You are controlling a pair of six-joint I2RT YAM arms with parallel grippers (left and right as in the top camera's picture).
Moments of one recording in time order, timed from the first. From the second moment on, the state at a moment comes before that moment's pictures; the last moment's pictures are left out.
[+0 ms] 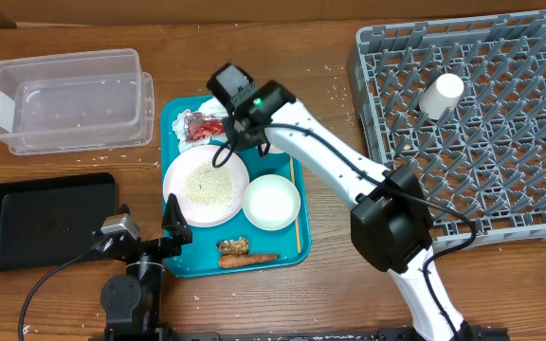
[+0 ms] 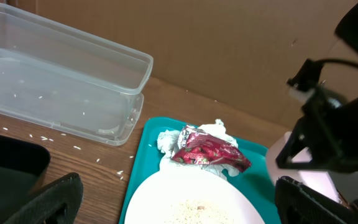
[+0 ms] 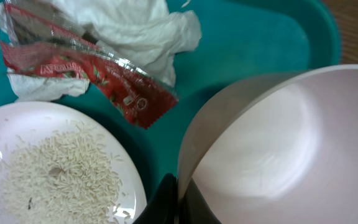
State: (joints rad) left arm 0.05 0.02 0.01 -0.08 -0.02 -0.37; right arm 0.72 2.32 2.16 -1.06 0.11 0.39
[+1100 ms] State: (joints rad) left arm 0.05 0.02 0.01 -0.08 -0.02 -0.37; right arm -0.52 2.09 2.28 -1.26 -0.90 0.27
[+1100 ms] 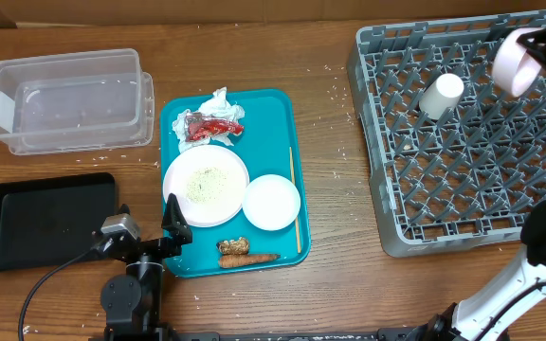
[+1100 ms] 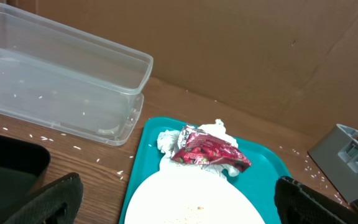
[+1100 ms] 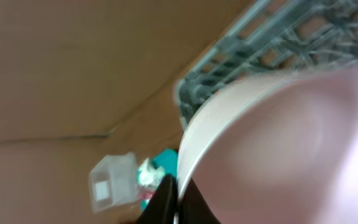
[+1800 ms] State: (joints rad) left arm 0.05 0.02 0.01 -0.08 -0.02 -0.37; right arm -0.56 2.09 1.81 -0.83 -1.18 0.38
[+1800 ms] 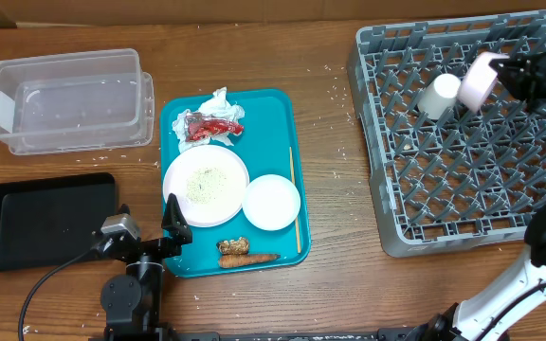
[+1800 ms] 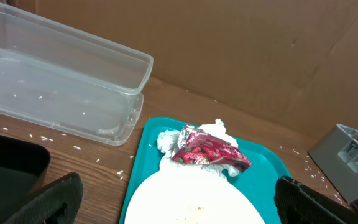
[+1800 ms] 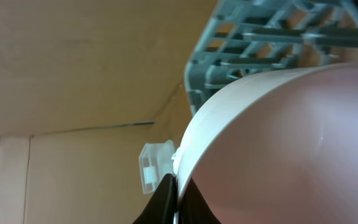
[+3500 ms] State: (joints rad) left arm 0.05 0.02 0.01 -0.08 -0.02 -0.37; right arm -0.74 1.74 1.96 -1.34 -0.55 0.39
